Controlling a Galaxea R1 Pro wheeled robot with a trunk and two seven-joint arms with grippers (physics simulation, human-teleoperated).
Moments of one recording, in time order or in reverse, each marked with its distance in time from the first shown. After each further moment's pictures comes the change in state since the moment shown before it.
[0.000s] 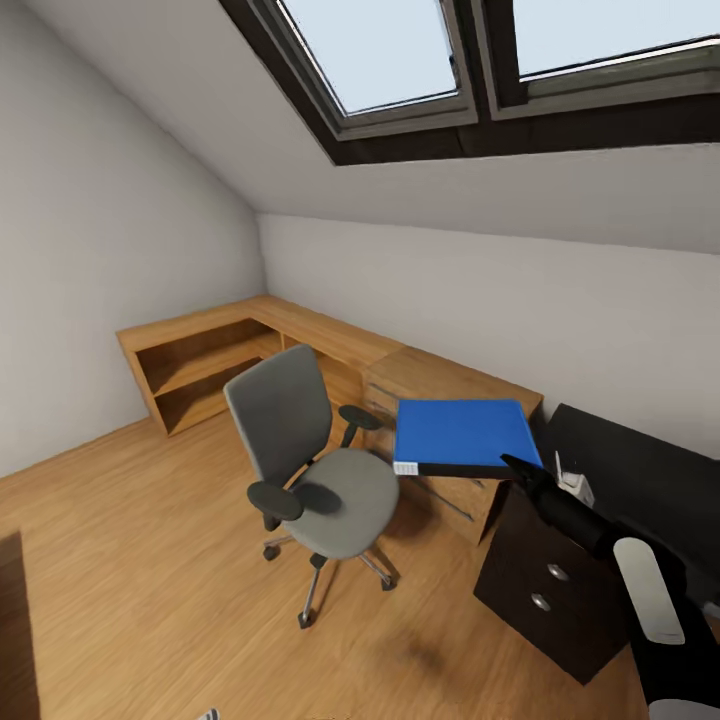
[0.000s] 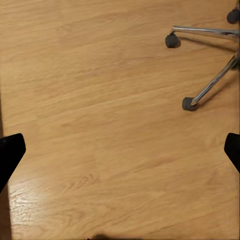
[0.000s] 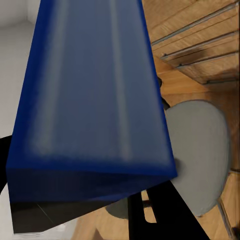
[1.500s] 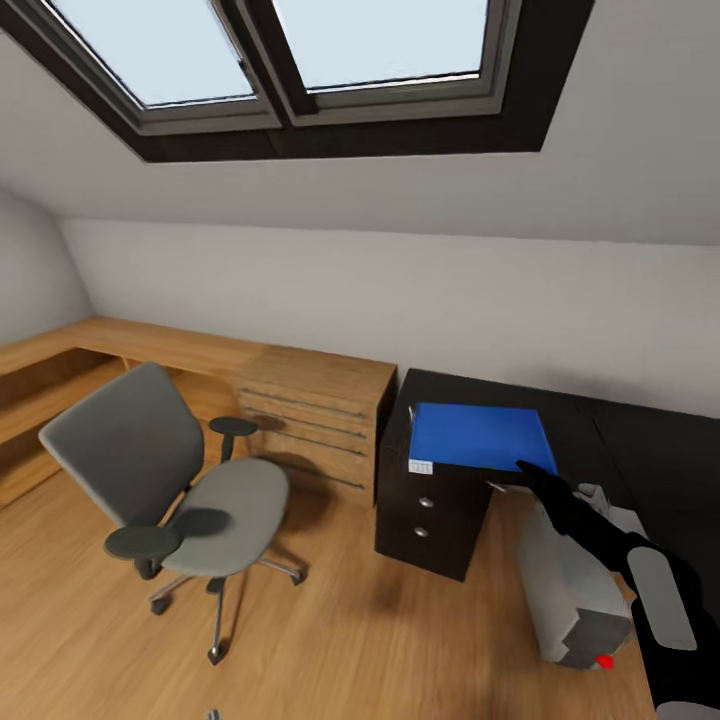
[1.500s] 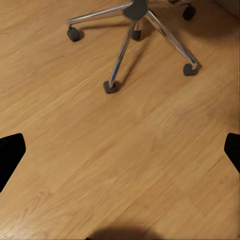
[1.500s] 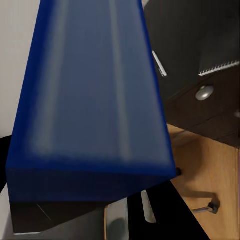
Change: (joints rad) left arm 0.000 -0.002 -0.003 -0.002 -0.002 0.001 -0.002; right arm 0.000 0.000 -0.079 0.047 0.001 0.000 0.004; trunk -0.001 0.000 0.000
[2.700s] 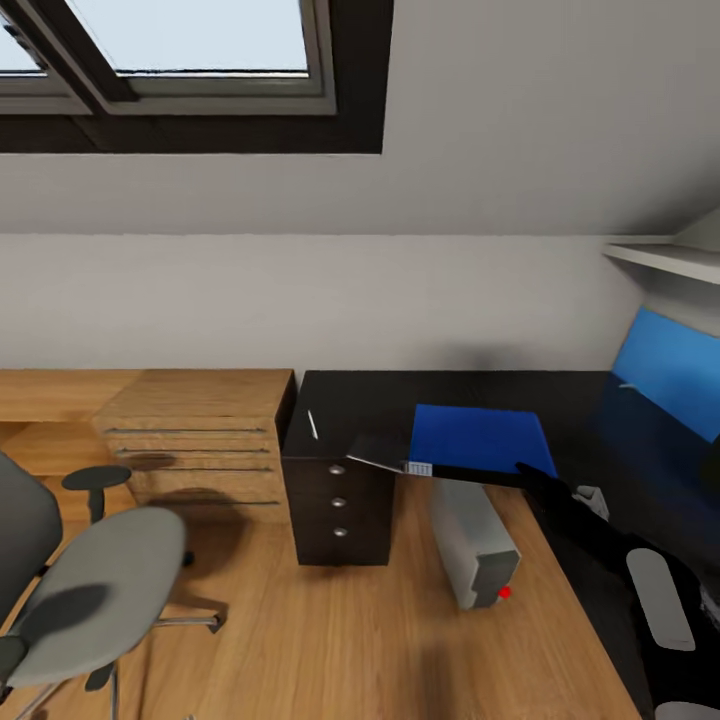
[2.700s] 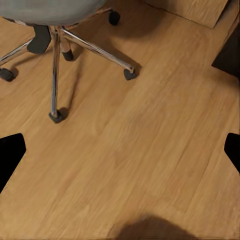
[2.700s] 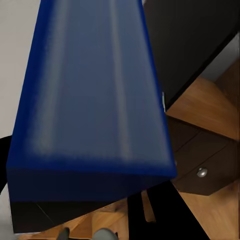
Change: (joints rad) left arm 0.012 0.061 -0.010 -0.002 -0.003 0.002 -0.003; right arm 0.000 0.000 0.000 0.014 0.001 -0.002 0.001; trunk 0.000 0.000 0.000
